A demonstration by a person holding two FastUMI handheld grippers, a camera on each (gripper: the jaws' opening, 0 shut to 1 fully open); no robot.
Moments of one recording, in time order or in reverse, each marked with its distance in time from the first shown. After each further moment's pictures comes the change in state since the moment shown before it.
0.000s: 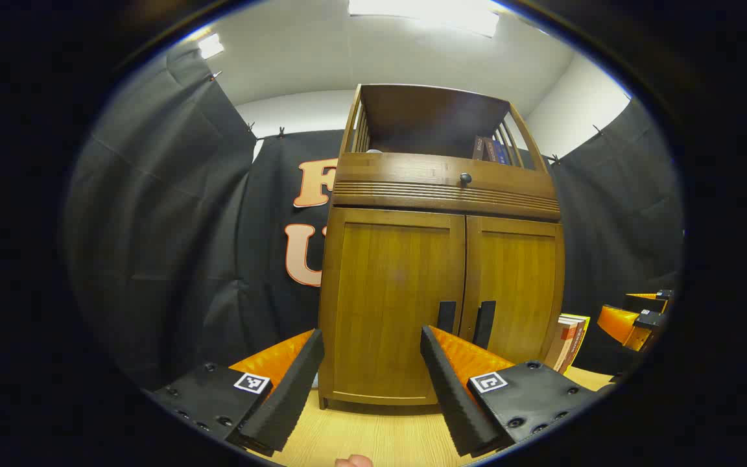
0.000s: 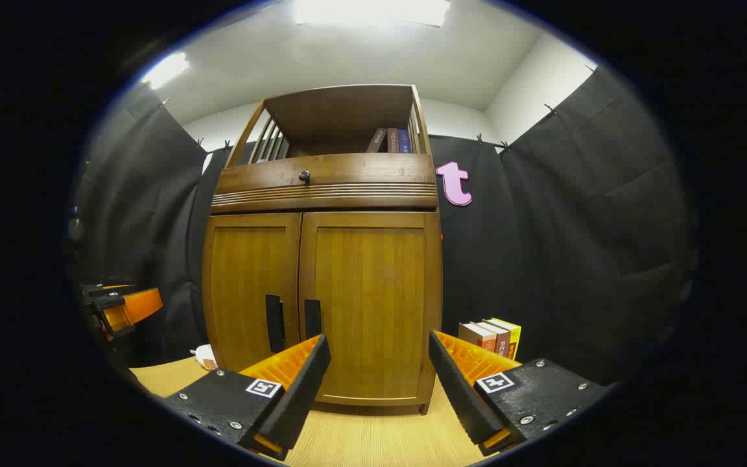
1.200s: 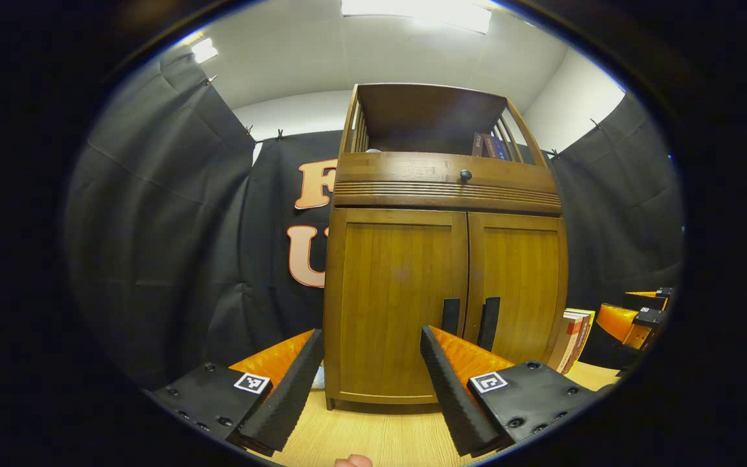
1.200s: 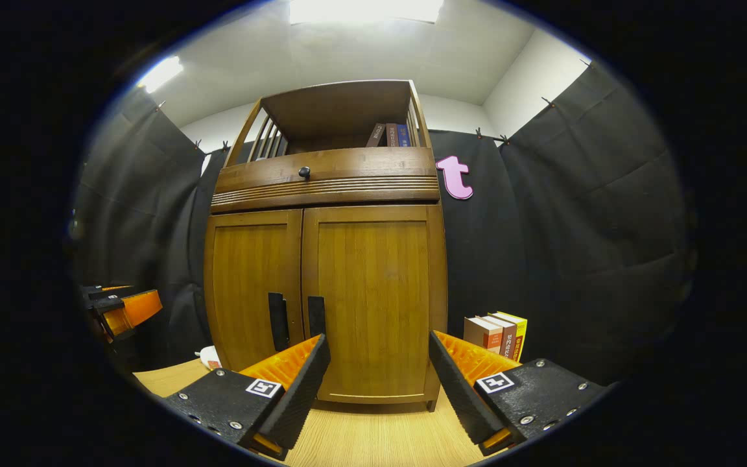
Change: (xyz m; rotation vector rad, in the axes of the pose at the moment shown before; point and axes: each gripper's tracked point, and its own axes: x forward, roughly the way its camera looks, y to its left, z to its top) left arm 0.004 0.005 -0.003 0.022 0.013 0.014; right arm 0.006 0.007 -0.005 0.023 0.018 0.005
